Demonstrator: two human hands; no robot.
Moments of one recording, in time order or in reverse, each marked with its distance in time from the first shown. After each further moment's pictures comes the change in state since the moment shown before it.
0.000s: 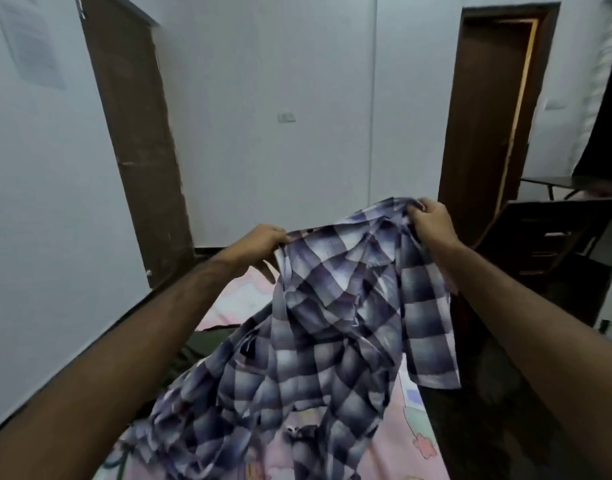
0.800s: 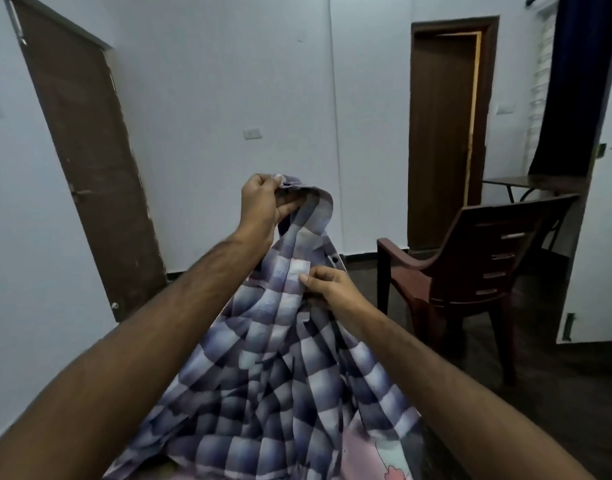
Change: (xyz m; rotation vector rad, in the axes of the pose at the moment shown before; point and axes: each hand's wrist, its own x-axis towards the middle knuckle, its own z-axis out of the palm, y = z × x) left_hand 0.067 0.118 0.089 -0.780 0.267 0.373; right_hand -0.079 0.023 0.052 0.539 -0.549 0.161
